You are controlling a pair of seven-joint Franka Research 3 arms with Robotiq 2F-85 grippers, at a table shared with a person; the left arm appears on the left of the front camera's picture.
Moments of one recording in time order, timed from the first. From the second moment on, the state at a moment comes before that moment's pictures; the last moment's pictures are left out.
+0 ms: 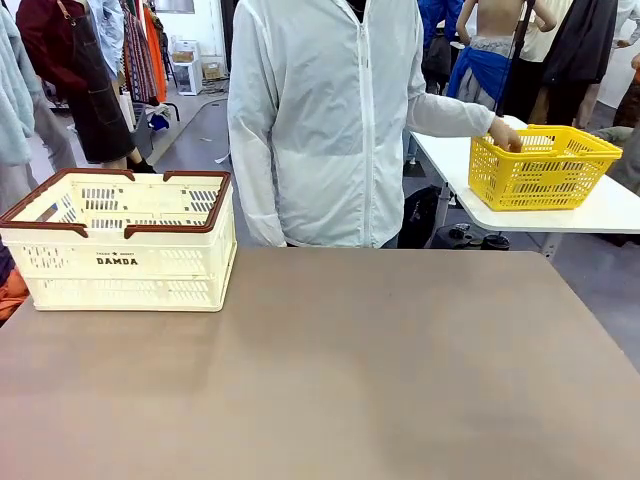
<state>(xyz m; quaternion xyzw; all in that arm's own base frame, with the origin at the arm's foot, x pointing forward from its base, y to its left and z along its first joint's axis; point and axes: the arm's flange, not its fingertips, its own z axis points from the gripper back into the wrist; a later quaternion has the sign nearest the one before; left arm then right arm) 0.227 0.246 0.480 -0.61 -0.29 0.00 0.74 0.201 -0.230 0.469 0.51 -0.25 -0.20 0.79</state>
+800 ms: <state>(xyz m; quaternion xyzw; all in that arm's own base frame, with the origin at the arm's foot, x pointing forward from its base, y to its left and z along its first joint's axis) 0.232 0.256 0.450 -0.63 -0.27 0.05 0.72 0.196 -0.245 0.438 0.52 -0.24 -0.25 0.78</state>
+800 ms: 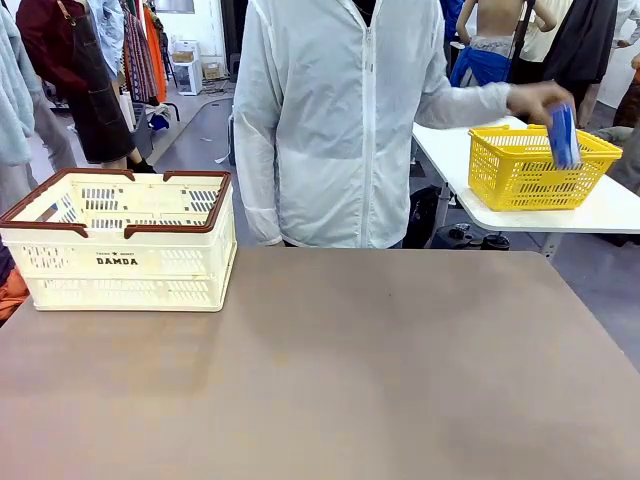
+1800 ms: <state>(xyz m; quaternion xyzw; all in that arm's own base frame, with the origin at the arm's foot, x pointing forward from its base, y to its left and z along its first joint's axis) 0.232 0.255 0.449 -0.63 -0.27 0.05 0.73 0.195 -0.245 0.438 0.52 -0.24 -0.25 0.78</state>
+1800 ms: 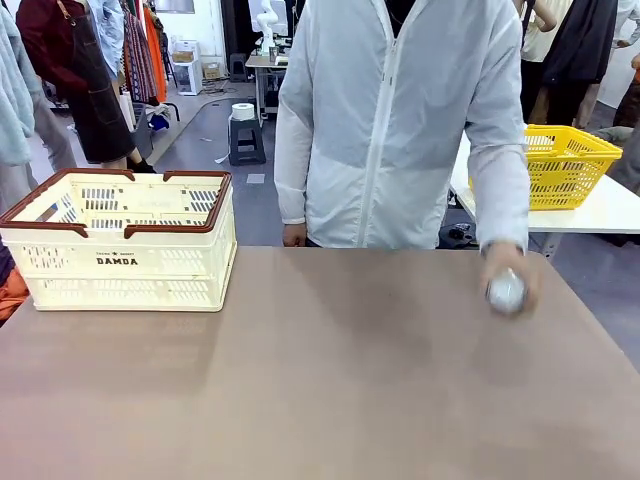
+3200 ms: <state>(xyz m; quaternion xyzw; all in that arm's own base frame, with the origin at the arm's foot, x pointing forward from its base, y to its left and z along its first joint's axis) 0.232 0.255 0.449 -0.63 -0.27 0.05 0.73 0.195 -0.245 0.437 0.52 -0.24 -0.25 0.78</state>
